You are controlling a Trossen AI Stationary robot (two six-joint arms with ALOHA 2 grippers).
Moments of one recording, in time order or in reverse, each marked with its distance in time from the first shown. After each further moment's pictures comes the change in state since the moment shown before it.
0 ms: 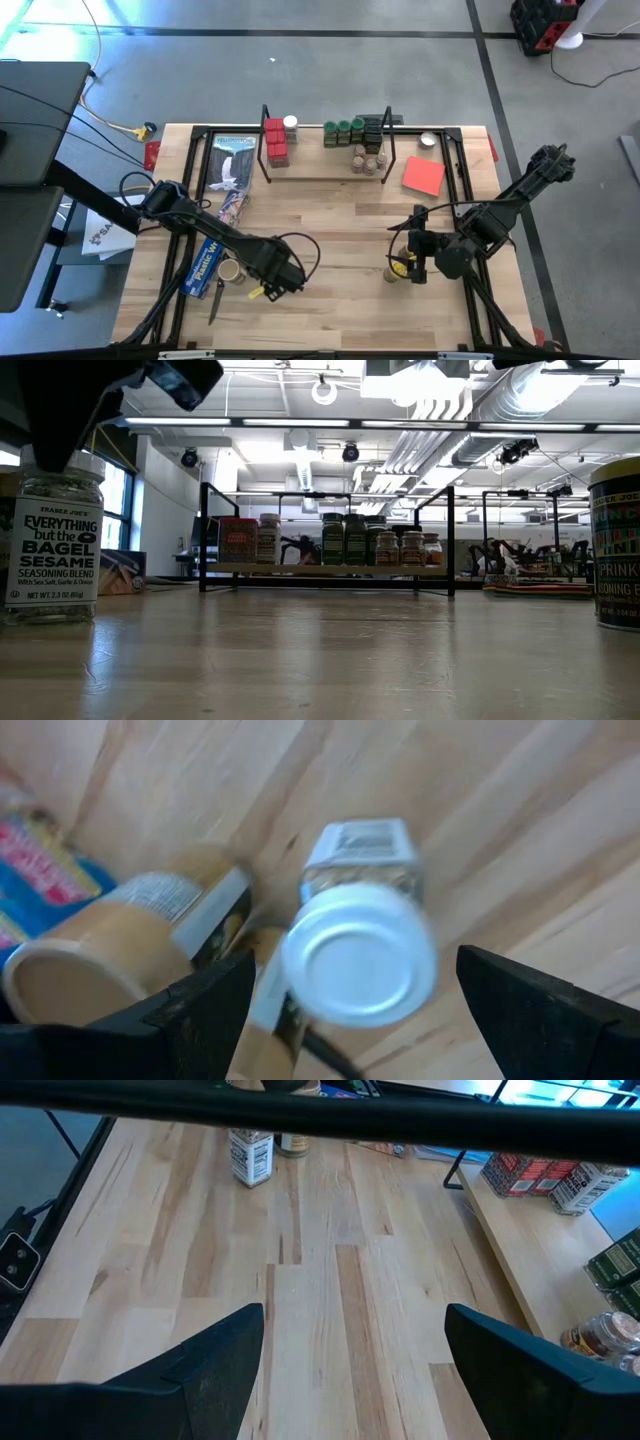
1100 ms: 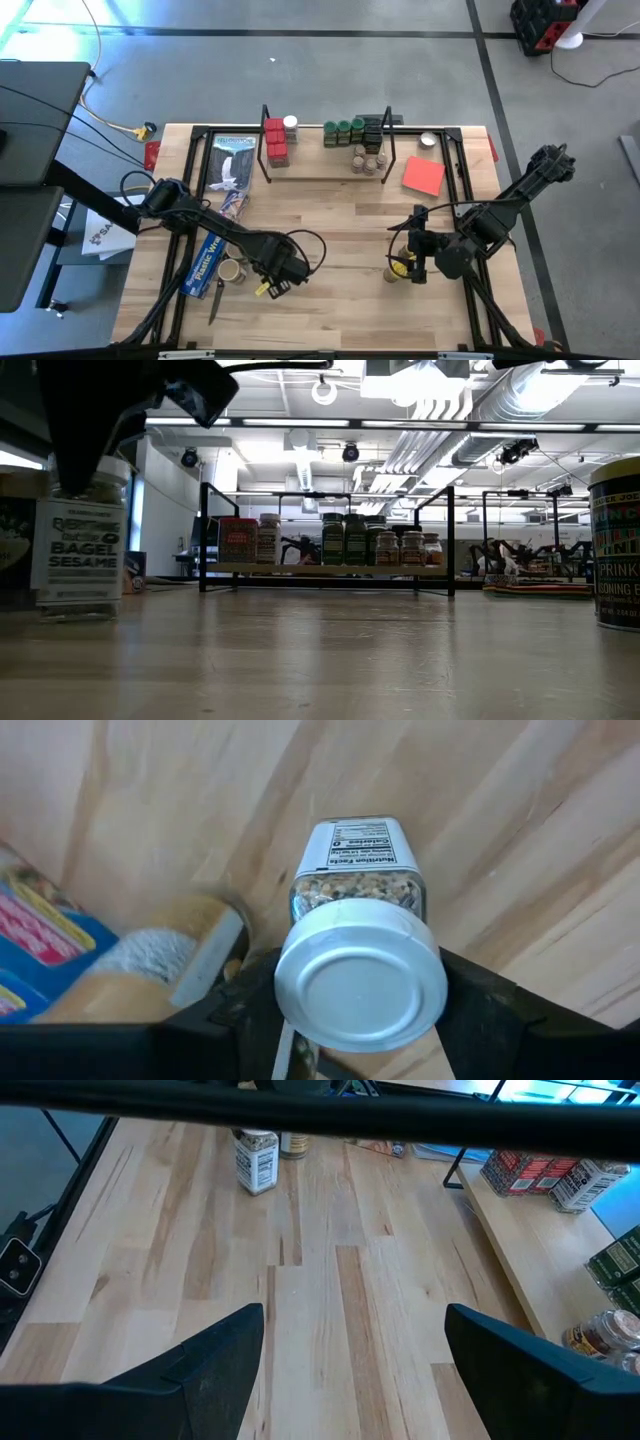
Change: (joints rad) left arm 0.047 -0.003 -0.039 0.071 0.013 0.147; right arm 0.000 0.000 0.000 0.003 0.002 0.012
